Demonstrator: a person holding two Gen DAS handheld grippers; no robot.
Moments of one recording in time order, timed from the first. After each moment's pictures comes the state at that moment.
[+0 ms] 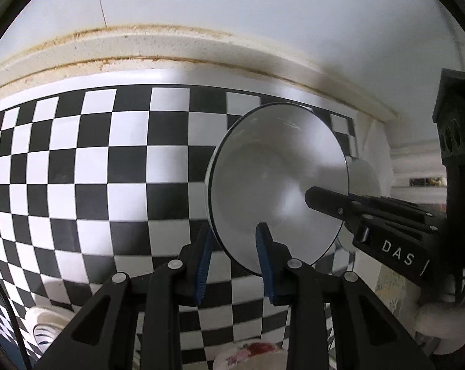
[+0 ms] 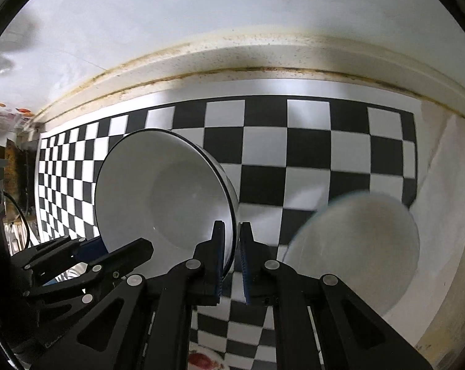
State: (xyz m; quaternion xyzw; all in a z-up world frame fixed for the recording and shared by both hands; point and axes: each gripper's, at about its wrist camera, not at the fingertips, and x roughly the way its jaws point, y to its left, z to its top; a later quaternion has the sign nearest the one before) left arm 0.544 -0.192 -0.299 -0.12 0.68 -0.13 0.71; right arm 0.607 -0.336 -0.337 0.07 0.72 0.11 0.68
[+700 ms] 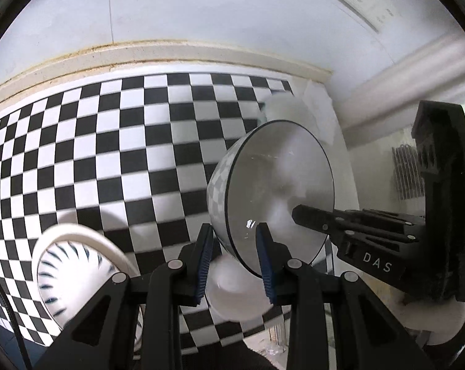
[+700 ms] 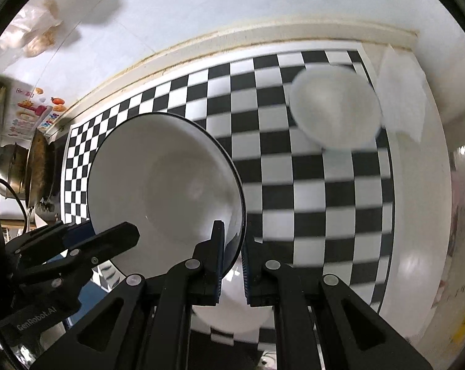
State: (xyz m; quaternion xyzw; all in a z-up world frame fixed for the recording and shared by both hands) left arm 0.402 -0.180 -0.216 -0.09 0.64 -0.20 0.74; right arm 0.422 -0.333 -0.241 0.12 0.68 0.08 0.72
